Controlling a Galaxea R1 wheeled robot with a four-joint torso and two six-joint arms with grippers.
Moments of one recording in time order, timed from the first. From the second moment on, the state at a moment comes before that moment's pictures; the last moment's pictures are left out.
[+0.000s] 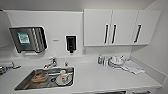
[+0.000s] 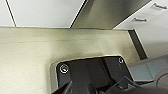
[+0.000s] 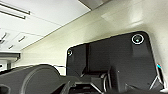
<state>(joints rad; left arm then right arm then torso) 1.48 2.12 -1.59 -0.01 -0.24 0.08 -1.44 2.25 -1.59 0.11 0.03 0.01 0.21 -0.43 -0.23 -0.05</state>
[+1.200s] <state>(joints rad) 1.28 1.61 -0.99 0.06 -0.31 0.08 -1.27 2.12 -1.42 0.17 0.03 0.10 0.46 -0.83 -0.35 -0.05</state>
